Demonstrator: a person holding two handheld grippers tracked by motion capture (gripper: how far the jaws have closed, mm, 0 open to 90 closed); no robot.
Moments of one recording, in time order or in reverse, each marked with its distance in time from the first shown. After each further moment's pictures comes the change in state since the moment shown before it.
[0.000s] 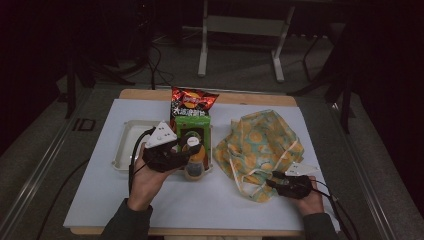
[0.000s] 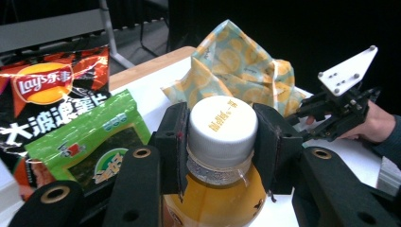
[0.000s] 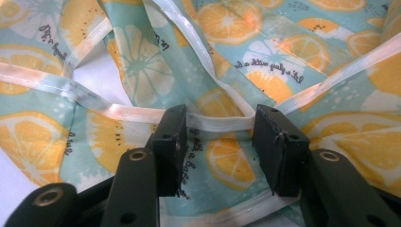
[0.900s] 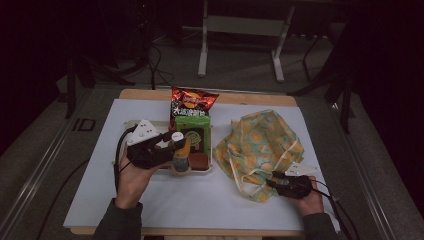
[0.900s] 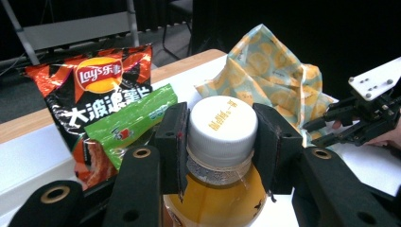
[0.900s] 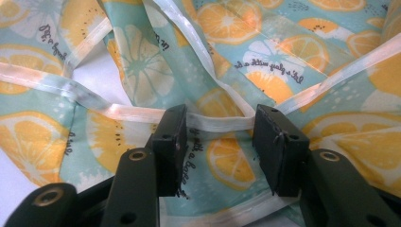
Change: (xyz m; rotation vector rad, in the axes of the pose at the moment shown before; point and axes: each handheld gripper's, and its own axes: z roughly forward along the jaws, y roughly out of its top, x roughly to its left) left arm 0.024 -0.007 -0.022 -0.019 0.078 -0.037; right arm 0.000 0.000 0.000 0.001 0.000 0.001
